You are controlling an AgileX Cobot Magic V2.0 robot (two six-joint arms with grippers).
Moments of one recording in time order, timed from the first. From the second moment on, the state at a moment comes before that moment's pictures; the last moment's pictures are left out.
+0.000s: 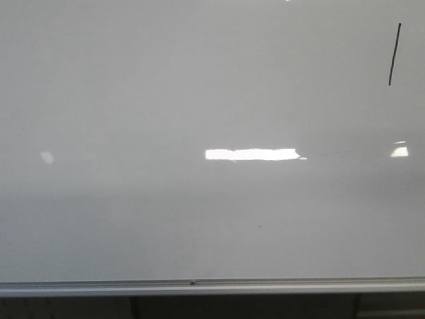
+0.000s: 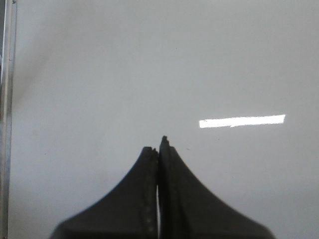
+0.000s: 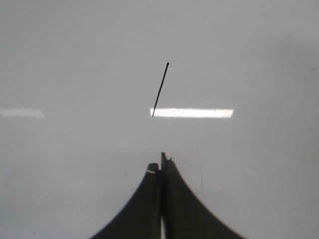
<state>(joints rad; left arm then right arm) 0.05 -0.01 0.01 0.03 0.07 0.08 0.03 0.04 -0.14 -0.01 0.15 0.07</state>
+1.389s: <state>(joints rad) 0.05 -0.01 0.01 0.03 0.07 0.08 0.00 -0.01 0.03 0.06 -0.10 -0.01</state>
